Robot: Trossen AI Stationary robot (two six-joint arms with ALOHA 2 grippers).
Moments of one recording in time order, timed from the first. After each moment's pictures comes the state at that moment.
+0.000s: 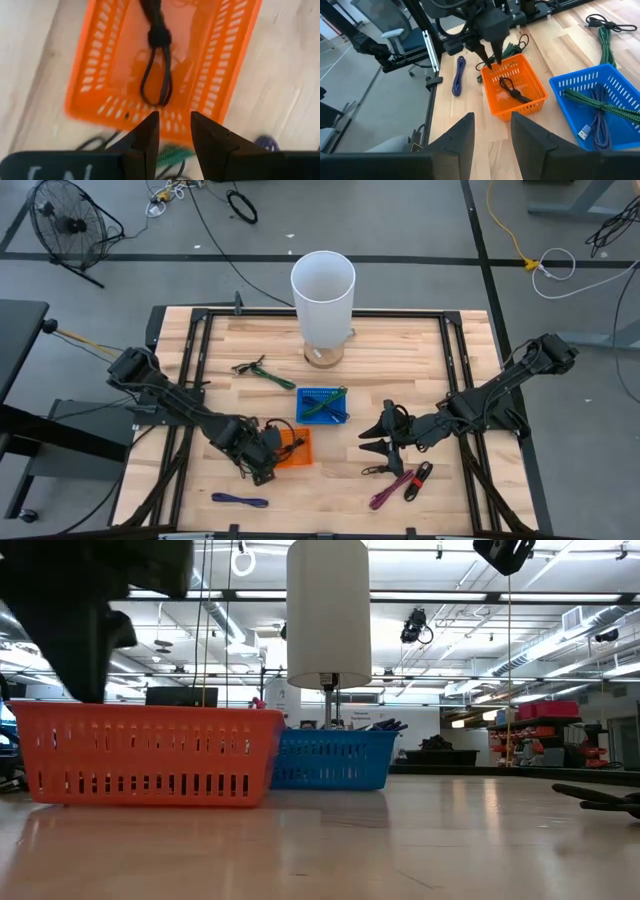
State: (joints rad) left arm -0.56 1.59 1.06 -0.74 -0.14 -0.92; right arm 0.54 1.24 0.89 -0.11 0.35 0.57
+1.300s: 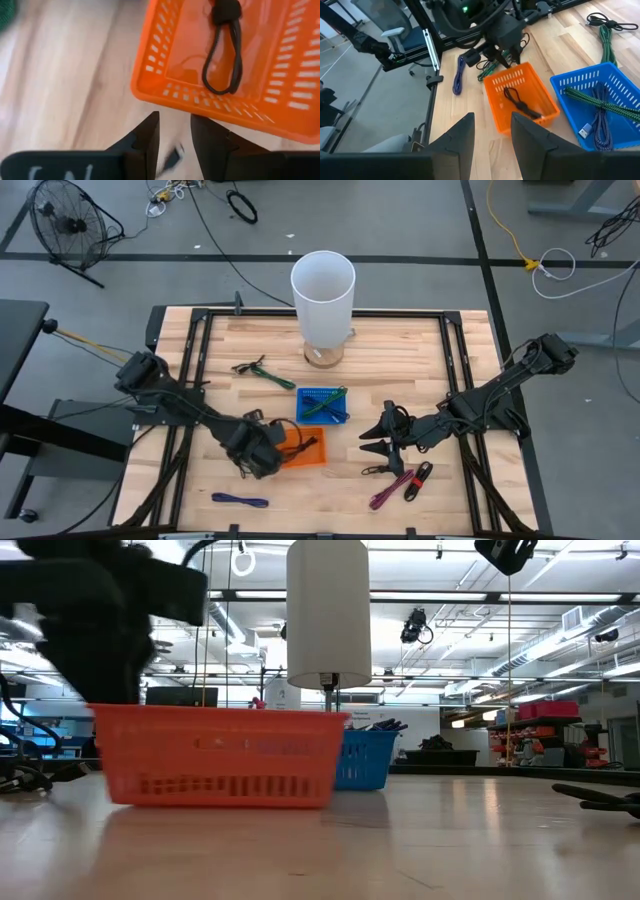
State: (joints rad) left arm -0.51 1.68 1.06 -0.75 -0.32 -0.82; right arm 0.54 1.24 0.89 -0.12 0.35 0.57
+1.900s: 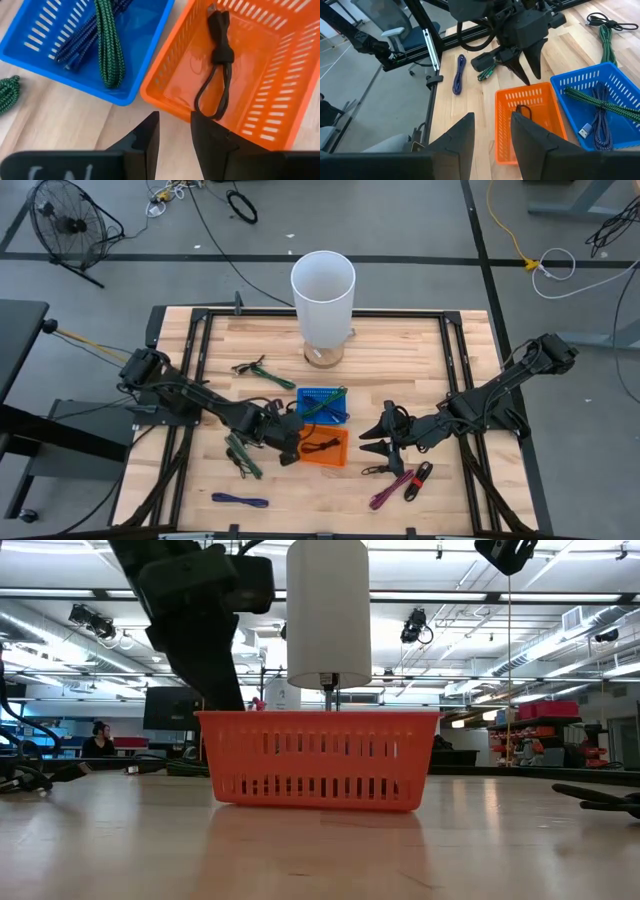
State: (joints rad) left arm -0.38 1.68 1.06 -0.48 -0.35 -0.66; right arm 0.54 1.24 0.89 -0.12 0.35 0.57
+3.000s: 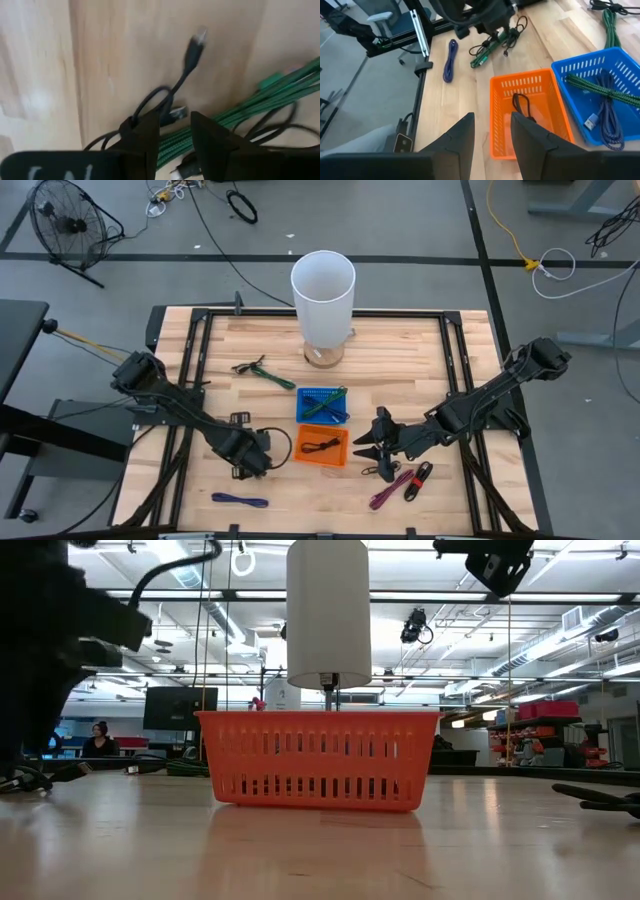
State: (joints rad) left arm -0.59 1.66 0.99 -0.95 -0.15 -0.68; right arm 0.55 1.36 0.89 -0.08 0.35 0.57
